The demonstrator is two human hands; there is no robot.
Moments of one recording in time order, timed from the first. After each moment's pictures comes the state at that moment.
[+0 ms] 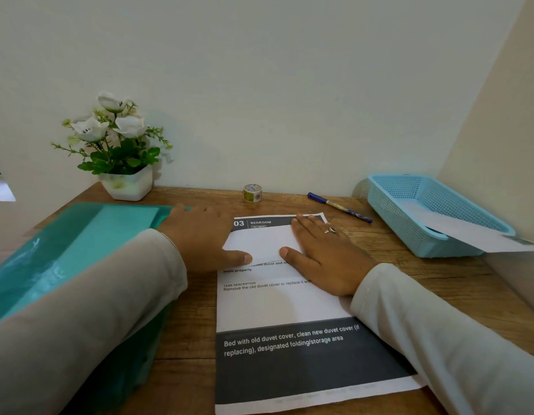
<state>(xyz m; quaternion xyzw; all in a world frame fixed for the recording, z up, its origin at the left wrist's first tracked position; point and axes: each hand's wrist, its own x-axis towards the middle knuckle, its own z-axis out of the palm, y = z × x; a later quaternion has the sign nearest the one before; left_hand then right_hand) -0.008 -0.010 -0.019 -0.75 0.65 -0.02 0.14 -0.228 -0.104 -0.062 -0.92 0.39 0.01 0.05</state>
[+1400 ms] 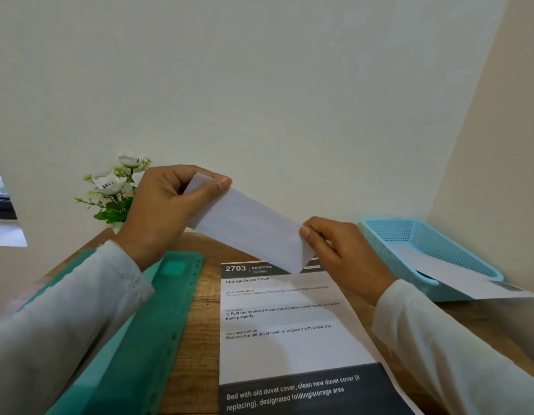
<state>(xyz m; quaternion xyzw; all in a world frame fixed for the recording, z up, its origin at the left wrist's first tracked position) 0.011 0.015 0.053 -0.51 0.56 0.09 -0.65 -0.234 -0.109 -0.001 -0.88 0.26 -0.37 0.15</state>
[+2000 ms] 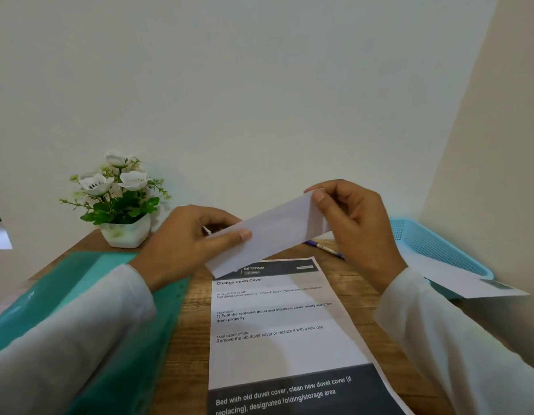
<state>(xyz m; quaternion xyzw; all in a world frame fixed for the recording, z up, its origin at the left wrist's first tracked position) 0.002 0.003 0.023 -0.59 0.68 0.08 -0.44 -0.238 -0.102 0.032 -0.75 0.24 -0.54 0.29</state>
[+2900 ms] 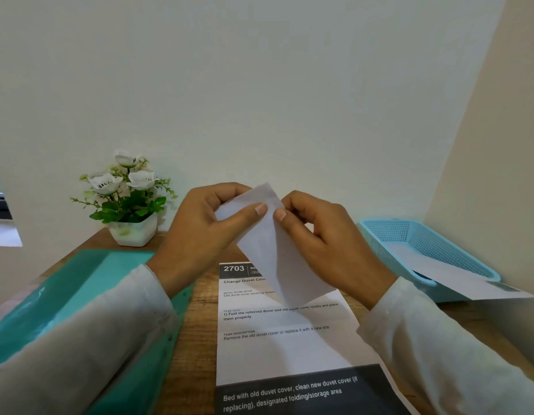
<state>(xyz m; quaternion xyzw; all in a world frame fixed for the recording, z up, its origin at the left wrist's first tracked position) -0.036 0.013 0.041 -0.48 0.62 0.14 -0.61 -0.215 -0.071 0.036 -0.86 0.22 -0.41 0.18</state>
